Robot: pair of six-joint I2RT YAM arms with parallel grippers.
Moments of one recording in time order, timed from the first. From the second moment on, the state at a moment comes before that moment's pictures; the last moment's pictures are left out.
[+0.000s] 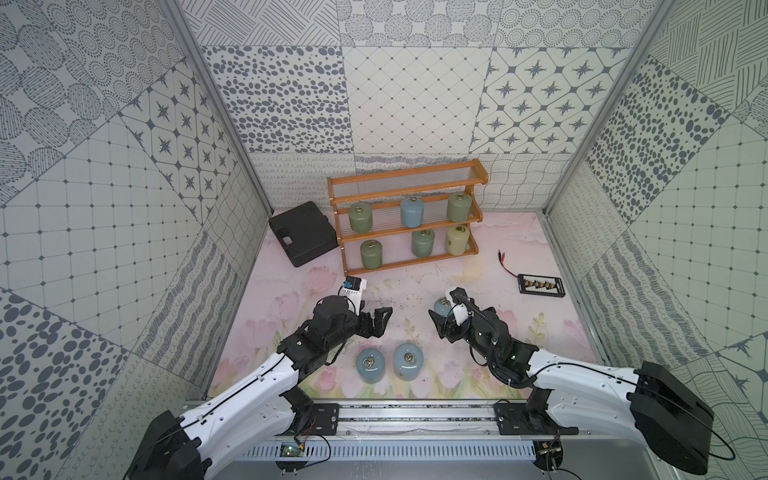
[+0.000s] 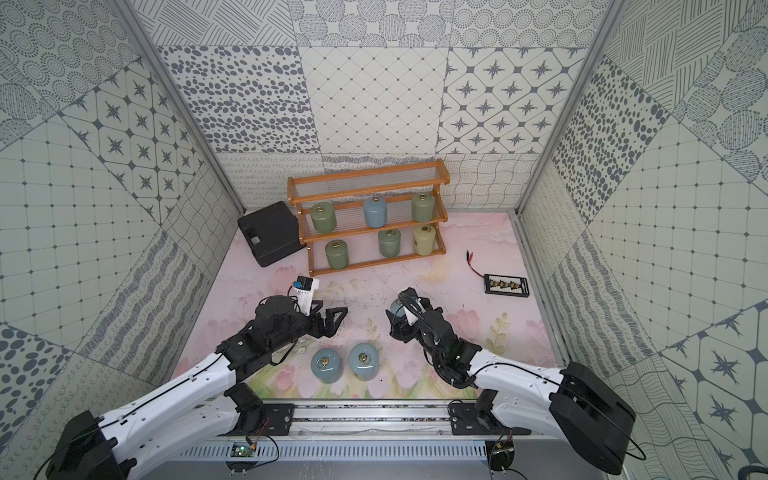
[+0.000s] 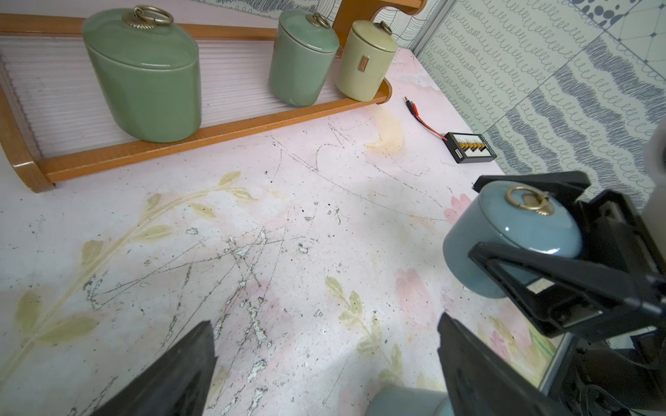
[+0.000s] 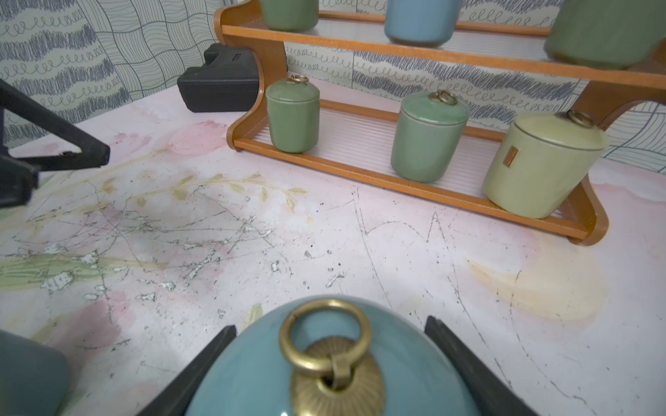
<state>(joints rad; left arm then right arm) -0.66 0.84 0.42 -0.05 0.08 -0.41 0.90 1.08 0.29 0.45 0.31 0.09</state>
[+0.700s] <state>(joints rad) -0.74 0.83 0.41 -0.08 0.02 -0.41 1.17 1.05 0.10 0.48 0.52 0.25</state>
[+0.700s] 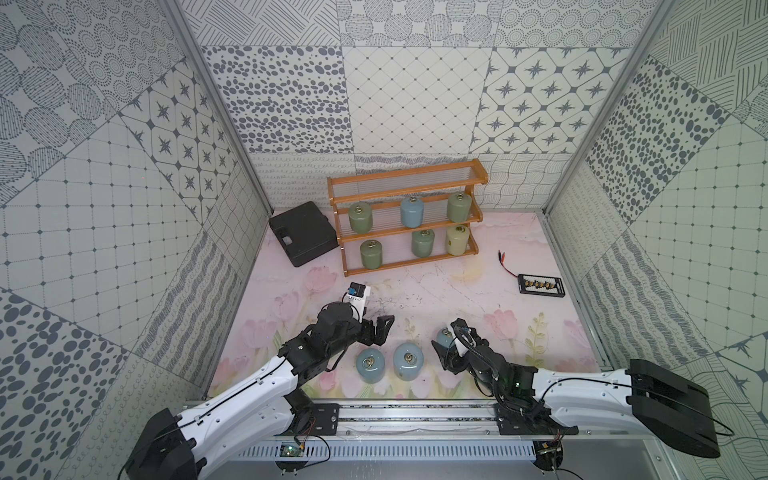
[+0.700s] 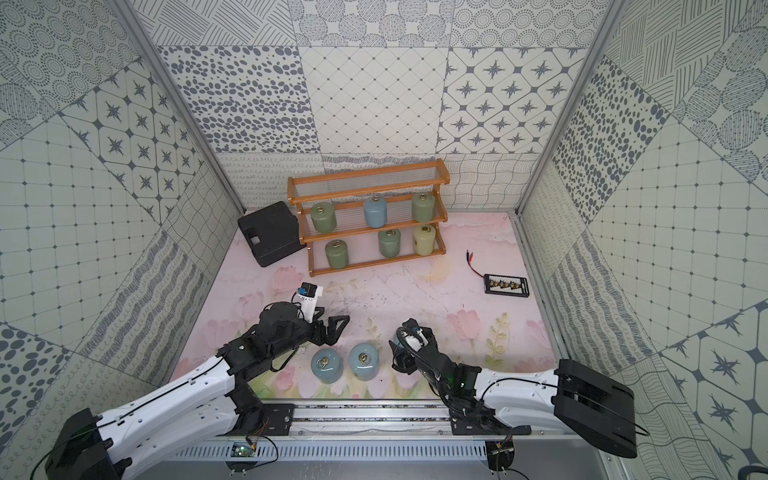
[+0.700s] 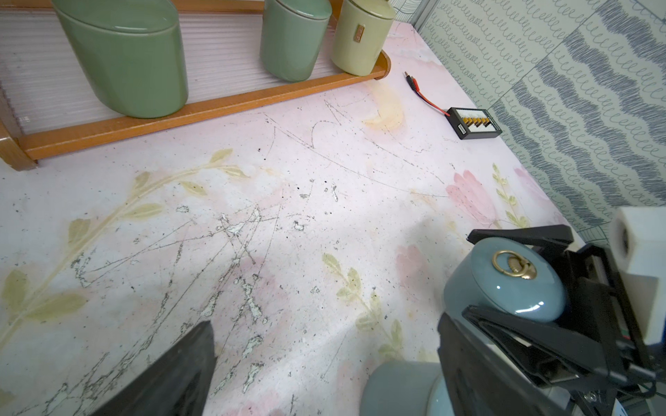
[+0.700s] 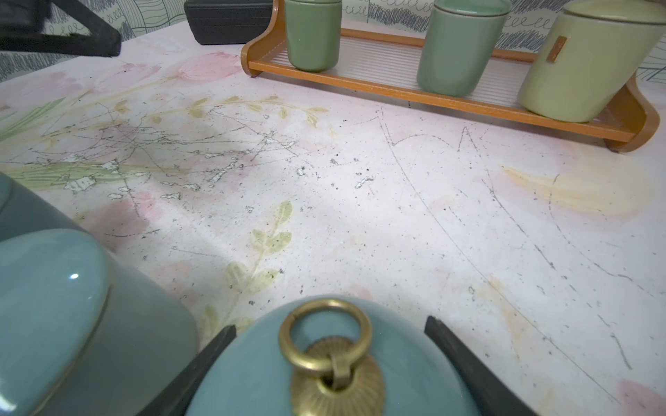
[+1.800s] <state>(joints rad) -0.80 0.94 0.43 -0.05 -0.04 -0.41 1.30 0.84 0.01 0.36 0.64 0.41</state>
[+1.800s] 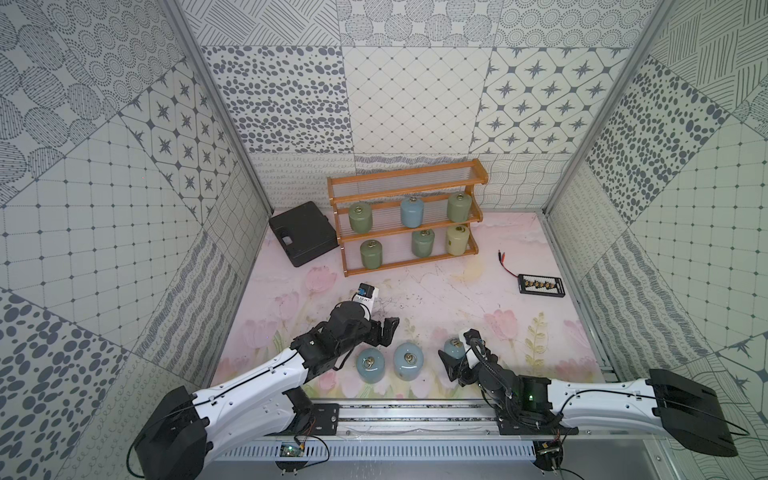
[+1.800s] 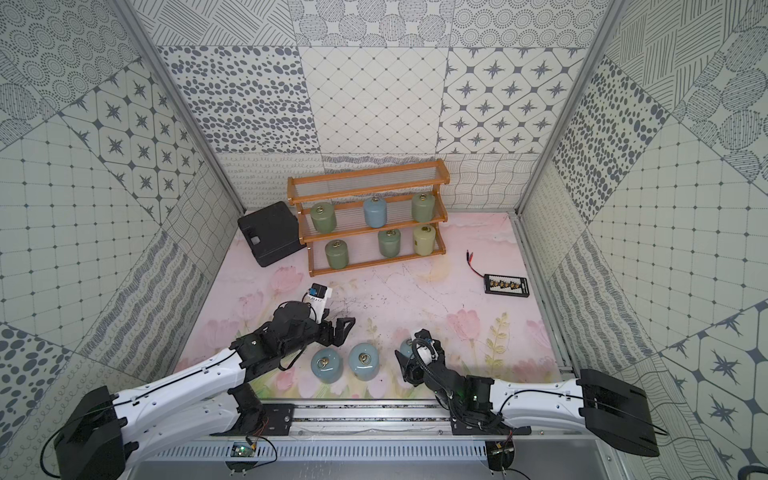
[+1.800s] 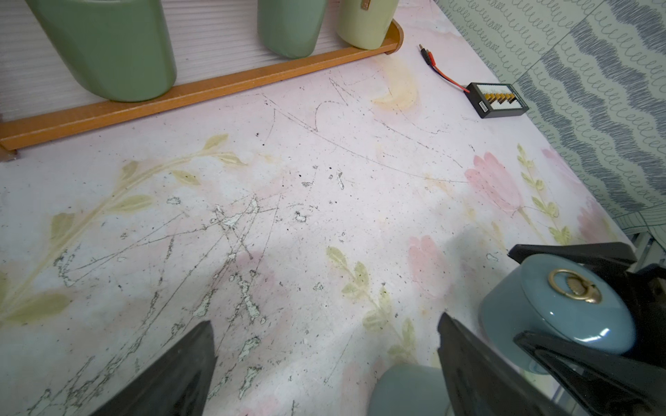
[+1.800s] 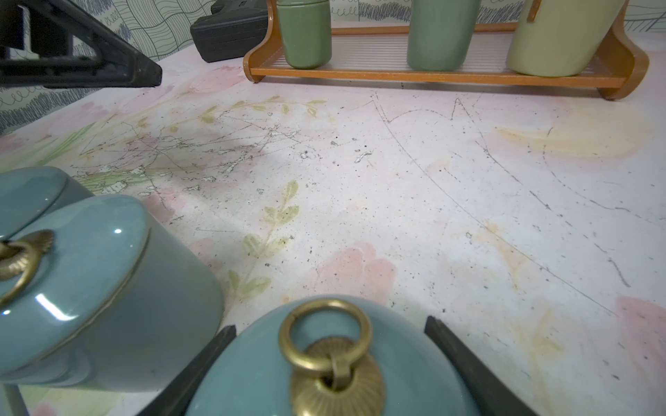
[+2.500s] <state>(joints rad) -0.81 0.95 0.43 -0.05 -0.06 -0.41 1.30 0.95 0.01 0.44 0.64 0.44</state>
